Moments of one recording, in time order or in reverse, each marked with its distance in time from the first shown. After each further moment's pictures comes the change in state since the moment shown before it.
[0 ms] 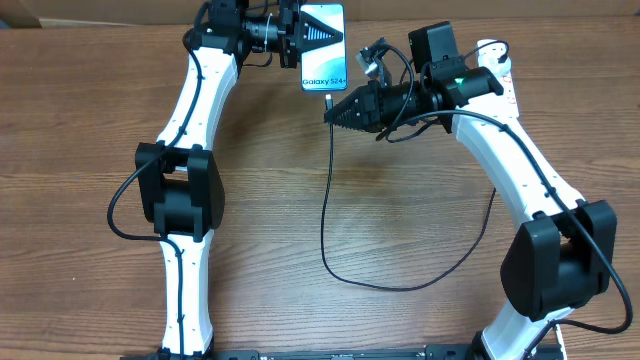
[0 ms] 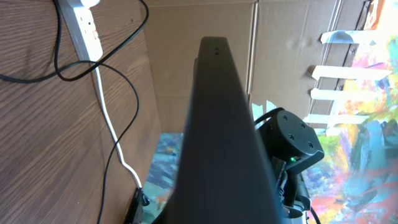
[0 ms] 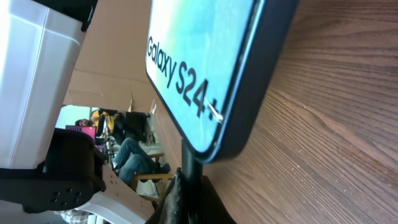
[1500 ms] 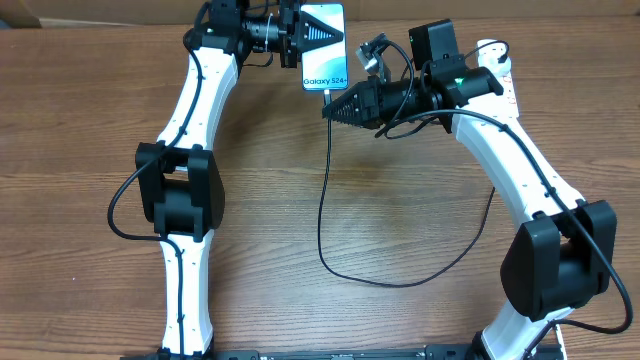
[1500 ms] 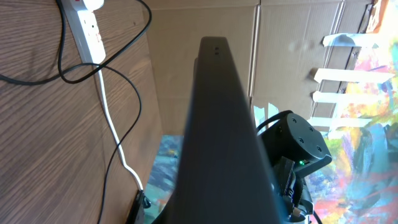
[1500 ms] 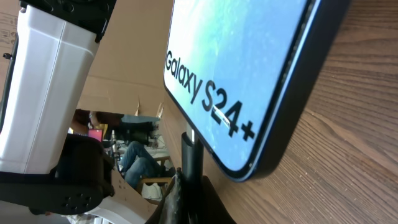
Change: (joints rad) left arm -0.004 0.000 0.000 -0.001 -0.015 0.000; right arm 0.000 0.000 0.000 0.051 -0.017 0.053
